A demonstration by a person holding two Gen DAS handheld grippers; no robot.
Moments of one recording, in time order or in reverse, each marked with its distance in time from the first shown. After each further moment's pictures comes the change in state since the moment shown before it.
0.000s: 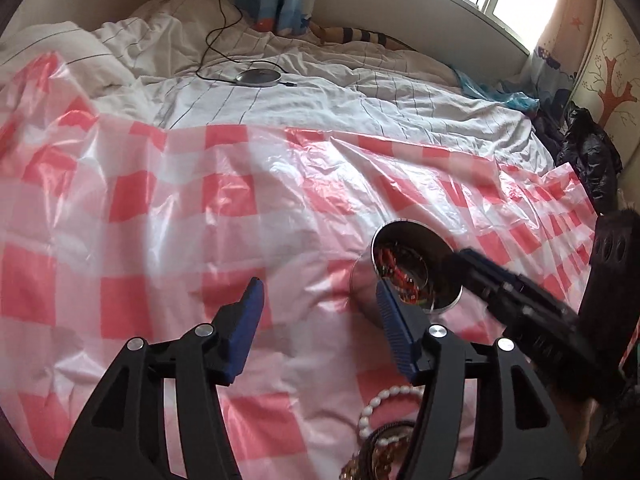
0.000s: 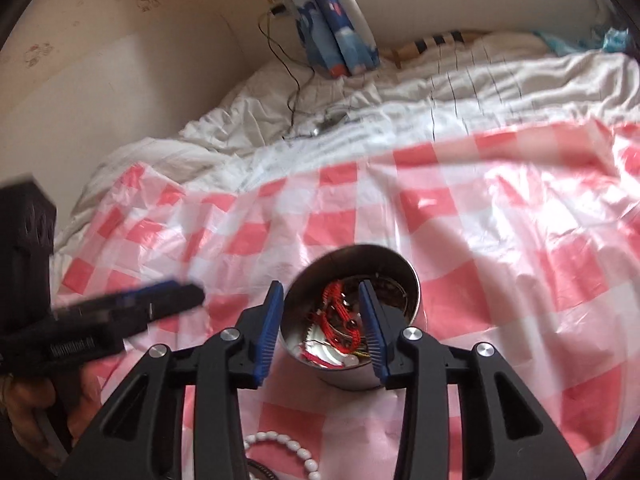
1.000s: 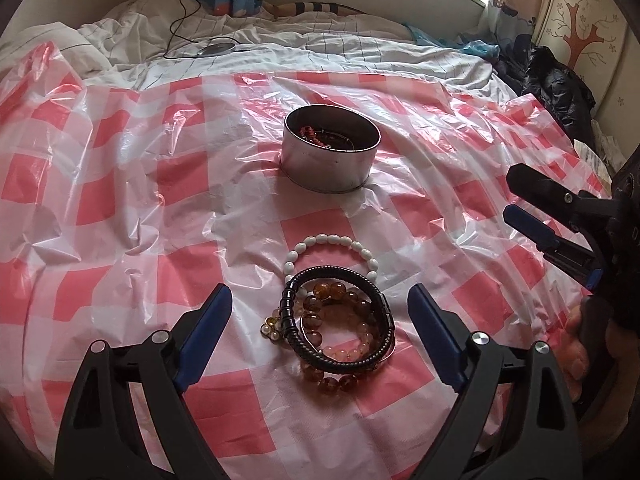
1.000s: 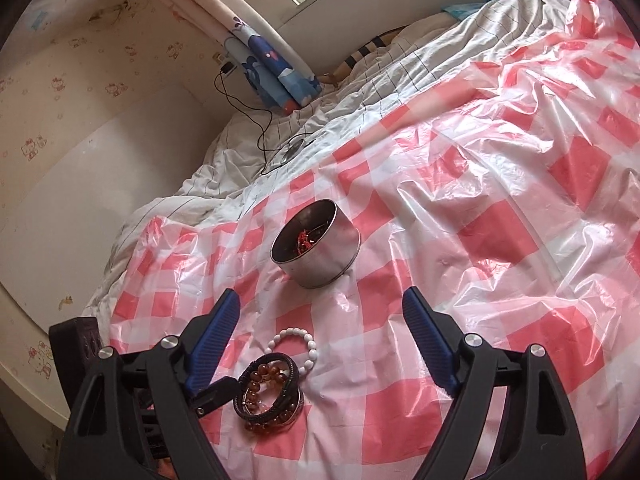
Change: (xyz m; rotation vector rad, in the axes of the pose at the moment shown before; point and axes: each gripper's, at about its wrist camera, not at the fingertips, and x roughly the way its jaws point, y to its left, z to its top) left arm -0.030 -0.054 -0.109 0.135 0.068 -0.028; right arm -0.112 -0.046 -0.079 0.316 -0.063 0.009
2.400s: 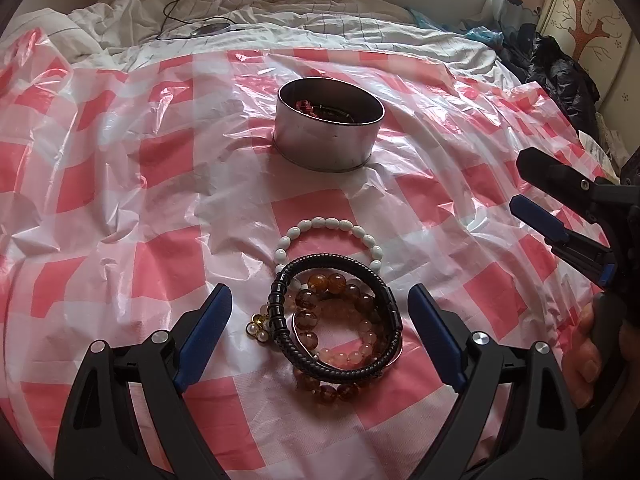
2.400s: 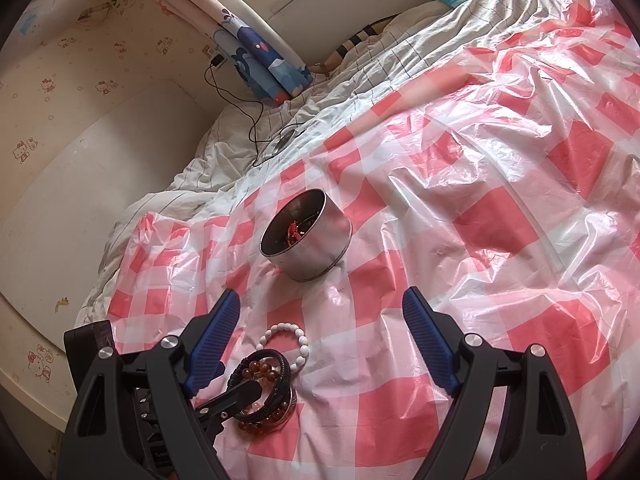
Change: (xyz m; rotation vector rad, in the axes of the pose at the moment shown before) left arm 0.023 -0.003 -0.003 -0.002 0.053 -0.006; right arm 0.006 -0.005 0.001 0.008 0.023 -0.017
